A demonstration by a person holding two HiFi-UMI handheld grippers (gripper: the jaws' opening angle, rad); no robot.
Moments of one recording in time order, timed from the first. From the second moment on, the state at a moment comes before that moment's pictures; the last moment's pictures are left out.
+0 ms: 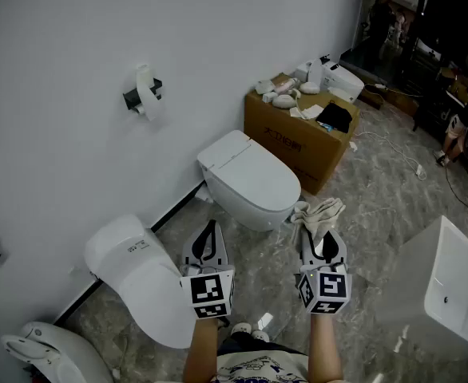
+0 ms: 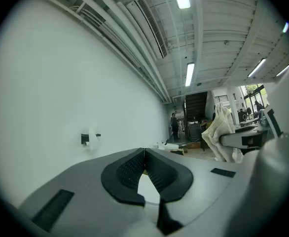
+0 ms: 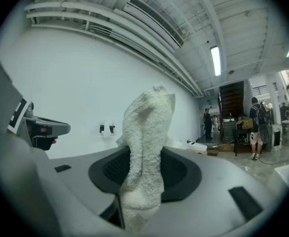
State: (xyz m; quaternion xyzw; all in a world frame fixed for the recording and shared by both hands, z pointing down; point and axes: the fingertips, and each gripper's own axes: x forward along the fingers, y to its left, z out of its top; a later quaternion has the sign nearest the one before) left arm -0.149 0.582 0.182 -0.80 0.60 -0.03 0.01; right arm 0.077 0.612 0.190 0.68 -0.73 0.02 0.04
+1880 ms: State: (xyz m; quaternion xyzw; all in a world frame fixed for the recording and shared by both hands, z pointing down) left arm -0.169 0.302 0.223 -0.76 0.65 -0.05 -0.02; right arm 0.080 0.302 0.226 0.64 -0.76 0.05 0.04
